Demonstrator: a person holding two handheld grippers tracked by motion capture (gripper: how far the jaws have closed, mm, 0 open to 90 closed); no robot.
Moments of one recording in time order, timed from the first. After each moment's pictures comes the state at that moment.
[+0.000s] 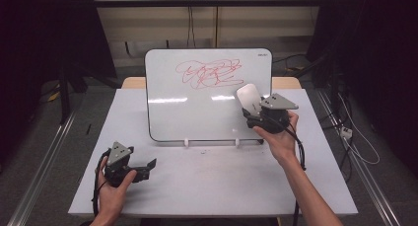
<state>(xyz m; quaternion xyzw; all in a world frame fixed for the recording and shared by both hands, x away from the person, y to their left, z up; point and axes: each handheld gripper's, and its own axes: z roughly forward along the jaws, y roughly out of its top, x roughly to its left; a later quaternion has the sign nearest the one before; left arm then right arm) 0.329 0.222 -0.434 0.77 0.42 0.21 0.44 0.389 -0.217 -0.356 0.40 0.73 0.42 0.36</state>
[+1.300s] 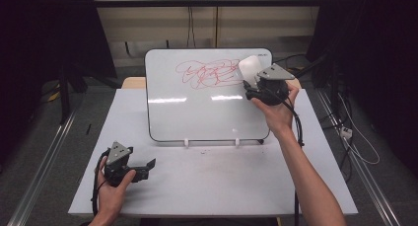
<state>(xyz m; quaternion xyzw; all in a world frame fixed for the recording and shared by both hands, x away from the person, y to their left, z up) 0.332 0.224 -0.437 0.77 0.42 0.21 0.44 0.442 -0.214 -0.311 0.42 0.70 0.40 0.42</state>
